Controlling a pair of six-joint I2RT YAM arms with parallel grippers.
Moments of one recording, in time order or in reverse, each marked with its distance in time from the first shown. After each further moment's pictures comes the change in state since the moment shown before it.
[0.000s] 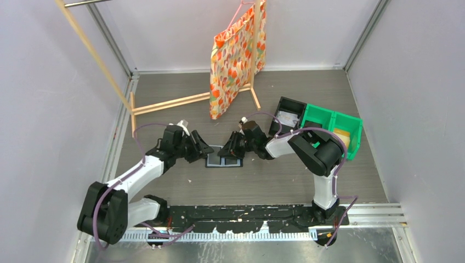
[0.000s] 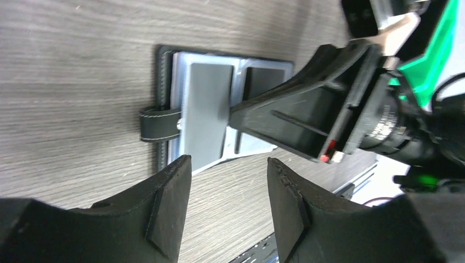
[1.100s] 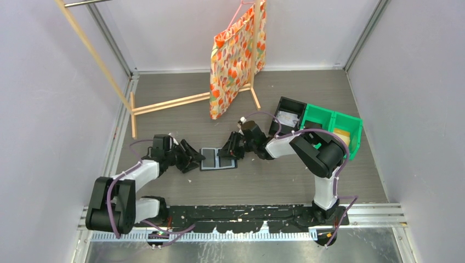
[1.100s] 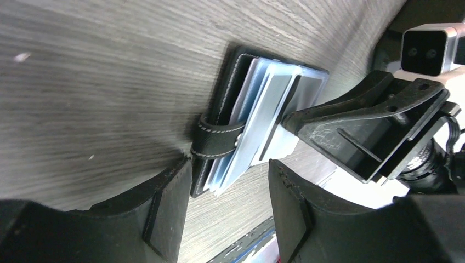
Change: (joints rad) left arm 0.233 0.069 -0.149 0.025 0.176 -0.049; right arm 0.008 -0.024 0.002 -0.029 -0.001 -0.015
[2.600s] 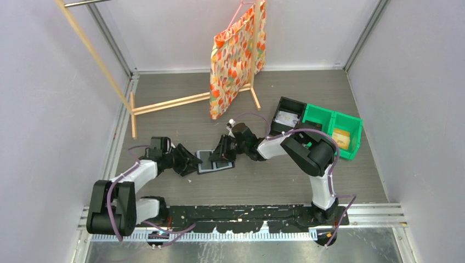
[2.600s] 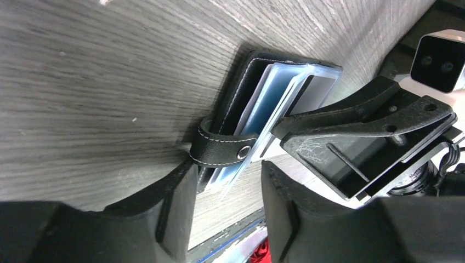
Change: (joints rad) left arm 0.051 -0.008 0.023 -0.140 0.024 -0.040; right arm 0.073 0.080 0.088 0.018 -0.031 -0.037
